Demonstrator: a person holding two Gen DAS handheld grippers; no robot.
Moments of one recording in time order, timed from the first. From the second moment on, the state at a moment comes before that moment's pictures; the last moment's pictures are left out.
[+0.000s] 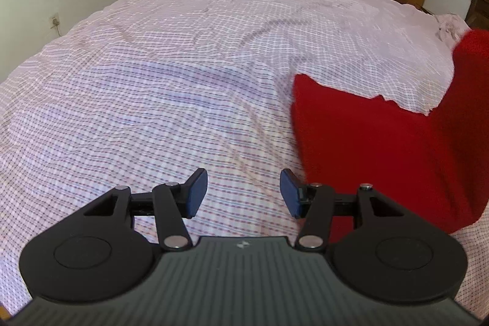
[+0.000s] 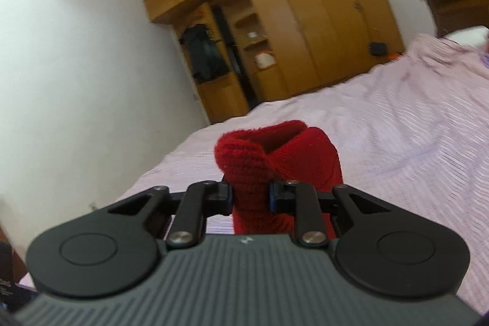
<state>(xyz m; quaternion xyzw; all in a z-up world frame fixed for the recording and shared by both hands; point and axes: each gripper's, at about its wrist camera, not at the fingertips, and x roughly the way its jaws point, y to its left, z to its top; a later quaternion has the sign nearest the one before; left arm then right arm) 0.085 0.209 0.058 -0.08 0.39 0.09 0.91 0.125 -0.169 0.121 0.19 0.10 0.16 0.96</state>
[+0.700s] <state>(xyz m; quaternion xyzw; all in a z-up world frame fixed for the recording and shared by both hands) 0.071 0.260 0.045 -0.12 0.40 0.13 0.90 0.116 -0.065 0.083 0.12 0.18 0.28 0.94</state>
